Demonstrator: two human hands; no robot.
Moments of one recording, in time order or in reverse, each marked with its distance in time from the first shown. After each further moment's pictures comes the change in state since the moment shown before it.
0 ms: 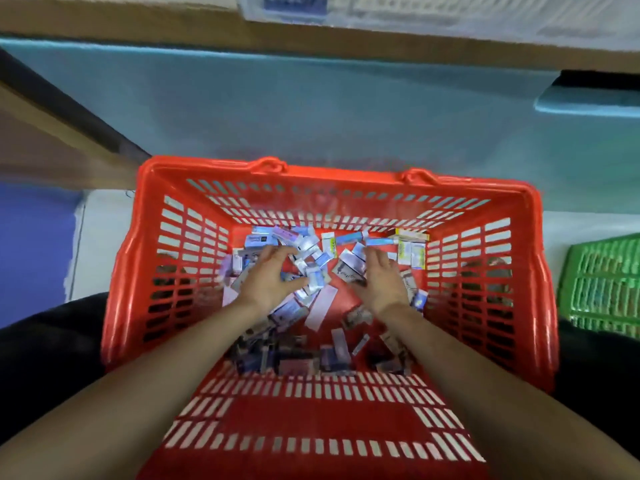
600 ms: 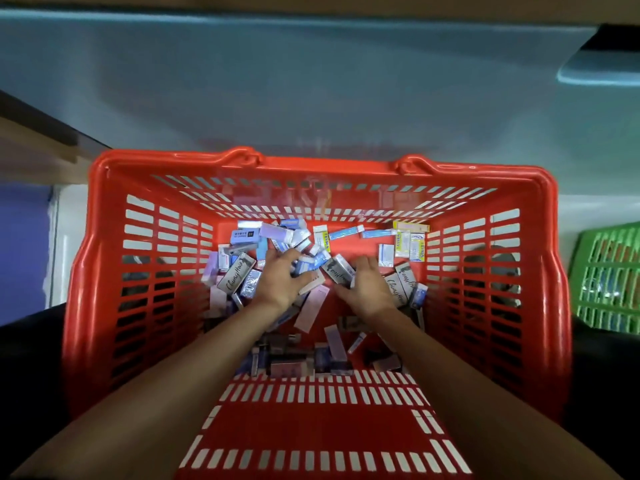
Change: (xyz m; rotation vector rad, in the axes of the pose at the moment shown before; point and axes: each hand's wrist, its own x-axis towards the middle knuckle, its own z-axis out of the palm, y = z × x) left_hand 0.017 0.016 0.037 -0.083 0.076 -0.068; right_hand 0.002 0.001 0.022 0.245 -0.005 0.029
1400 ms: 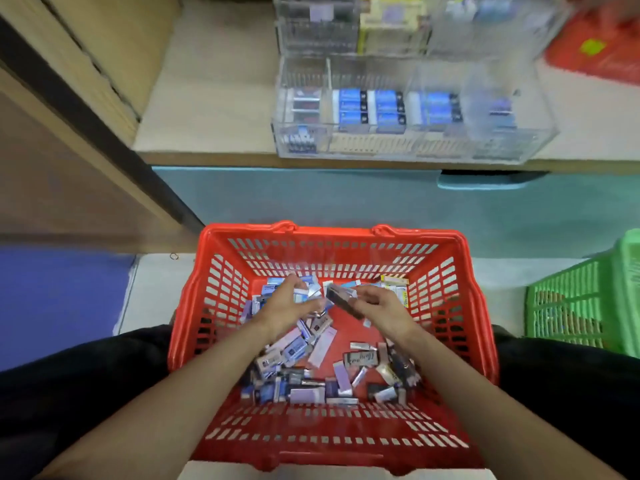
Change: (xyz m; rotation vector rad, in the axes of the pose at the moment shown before) left_hand -0.078 0.057 -0.082 -0.199 -0.095 0.067; right_hand -0.098 -0.068 -0.110 0.646 -0.093 -0.066
